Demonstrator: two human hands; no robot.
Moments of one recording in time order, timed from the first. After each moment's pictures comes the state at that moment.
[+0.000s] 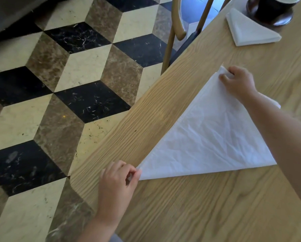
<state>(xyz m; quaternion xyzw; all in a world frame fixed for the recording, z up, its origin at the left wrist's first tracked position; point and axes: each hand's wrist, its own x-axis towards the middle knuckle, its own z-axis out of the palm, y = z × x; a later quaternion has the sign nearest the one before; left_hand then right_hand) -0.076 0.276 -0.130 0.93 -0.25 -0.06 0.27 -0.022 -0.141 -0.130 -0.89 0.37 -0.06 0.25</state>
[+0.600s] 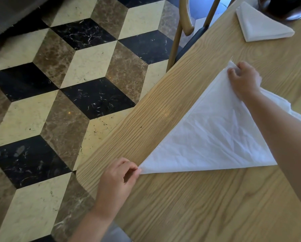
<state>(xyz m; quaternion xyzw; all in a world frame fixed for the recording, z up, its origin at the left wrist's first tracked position) -0.070 0.291 -0.128 0.90 -0.28 -0.10 0.31 -0.017 -0.133 -0.140 -0.88 0.41 -0.10 0.22</state>
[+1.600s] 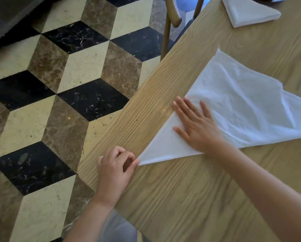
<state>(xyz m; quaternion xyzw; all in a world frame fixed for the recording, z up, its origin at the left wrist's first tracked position) -0.066 0.292 -0.129 0.93 -0.27 -0.11 0.23 -0.113 0.025 -0.151 -0.99 0.08 0.09 0.06</state>
